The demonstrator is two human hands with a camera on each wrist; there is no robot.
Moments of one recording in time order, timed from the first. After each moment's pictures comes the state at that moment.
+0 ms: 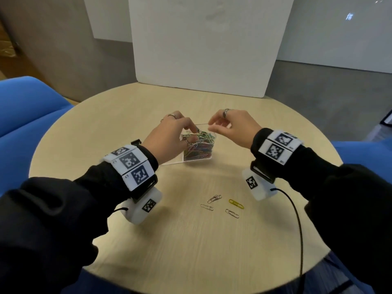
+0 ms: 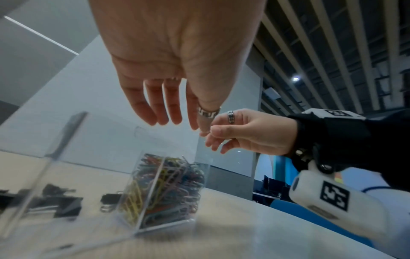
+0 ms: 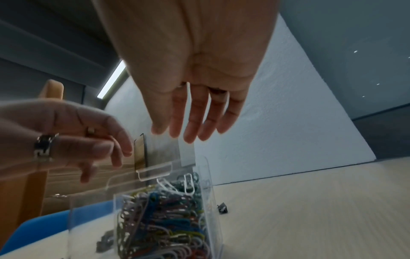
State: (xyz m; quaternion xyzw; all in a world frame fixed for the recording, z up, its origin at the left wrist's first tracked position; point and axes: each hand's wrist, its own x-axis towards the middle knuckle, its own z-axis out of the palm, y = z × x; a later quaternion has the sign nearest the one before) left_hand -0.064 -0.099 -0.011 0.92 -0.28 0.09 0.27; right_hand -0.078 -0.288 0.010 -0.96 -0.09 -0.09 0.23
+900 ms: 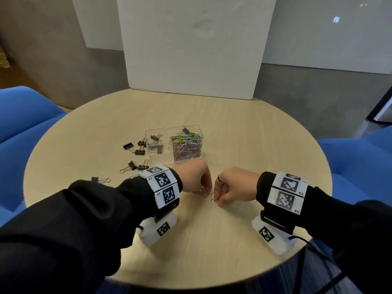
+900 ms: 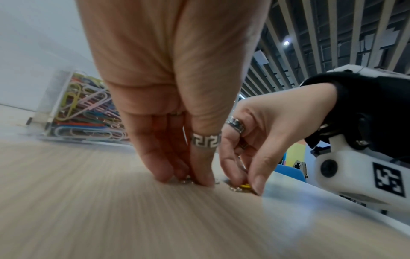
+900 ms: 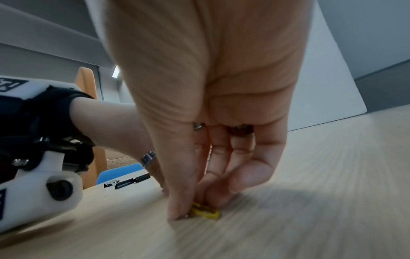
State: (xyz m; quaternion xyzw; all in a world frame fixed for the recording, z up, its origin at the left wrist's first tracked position) left_hand -0.111 -0.155 -0.039 0.90 -0.36 -0.20 0.13; right_hand -0.166 -0.292 -0.029 -0.96 -0.10 0.22 0.14
